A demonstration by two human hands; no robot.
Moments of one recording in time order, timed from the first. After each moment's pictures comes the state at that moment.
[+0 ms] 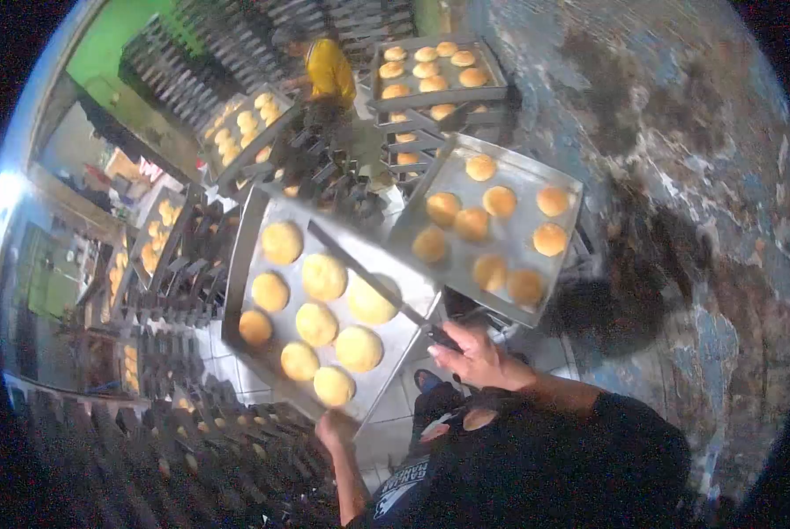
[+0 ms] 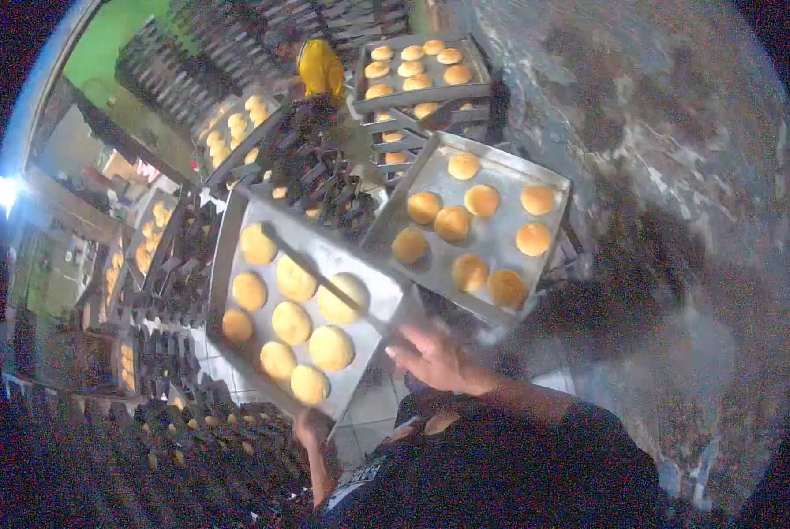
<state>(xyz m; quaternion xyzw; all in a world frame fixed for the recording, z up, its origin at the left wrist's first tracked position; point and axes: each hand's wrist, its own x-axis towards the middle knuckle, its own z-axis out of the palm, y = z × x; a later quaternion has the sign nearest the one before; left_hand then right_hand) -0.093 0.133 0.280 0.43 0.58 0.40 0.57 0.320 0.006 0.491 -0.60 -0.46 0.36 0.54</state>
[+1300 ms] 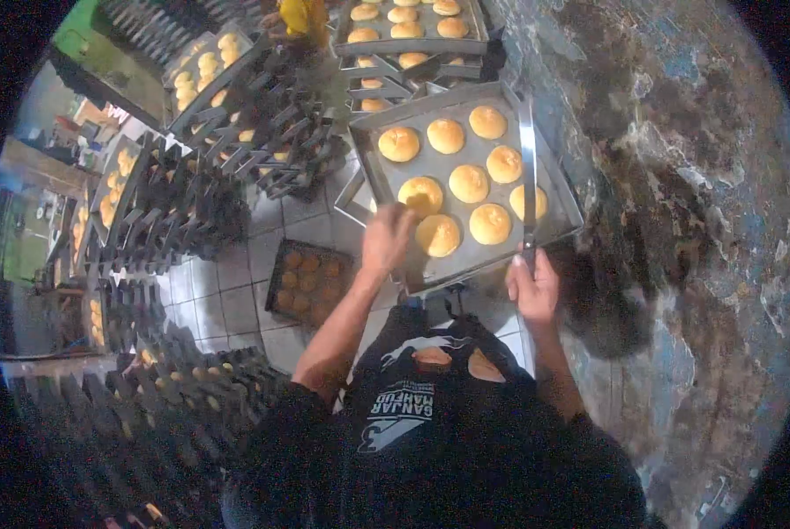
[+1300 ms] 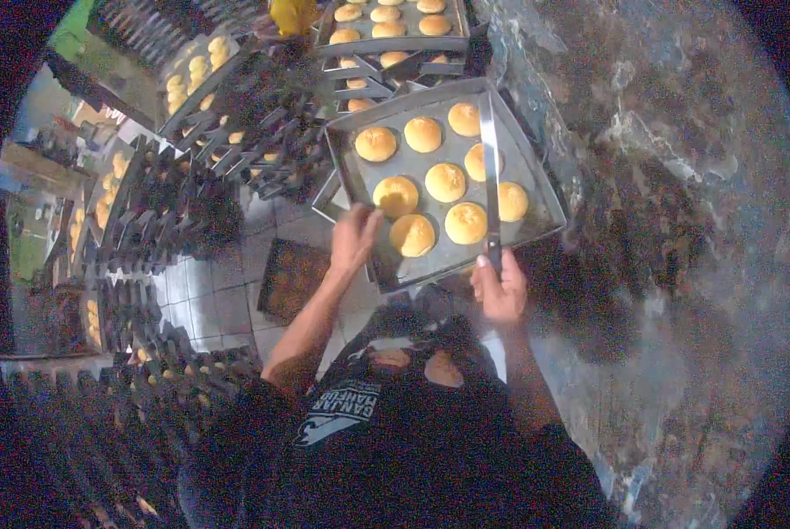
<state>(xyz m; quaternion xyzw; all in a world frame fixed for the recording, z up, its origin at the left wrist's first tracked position) 0.376 0.173 0.379 0.79 0.34 0.34 0.37 0.480 -0.088 0.438 -0.69 -0.15 0.26 0.66</state>
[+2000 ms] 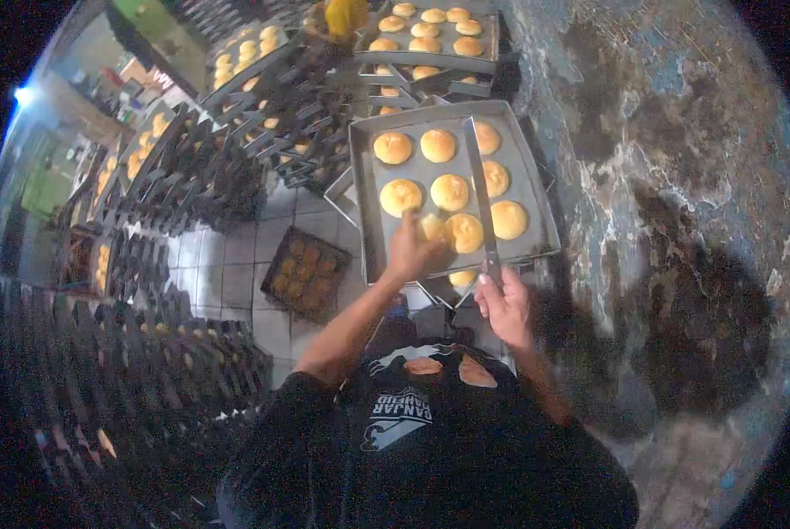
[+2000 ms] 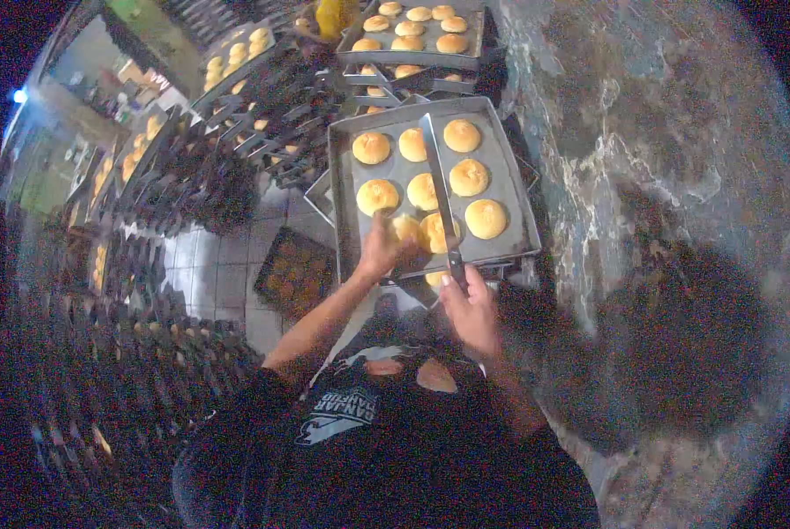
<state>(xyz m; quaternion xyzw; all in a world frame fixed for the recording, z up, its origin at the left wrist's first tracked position) 0.444 0.074 0.332 0.73 0.36 0.25 0.52 0.528 -0.149 0.437 -0.61 -0.24 0.39 0.65</state>
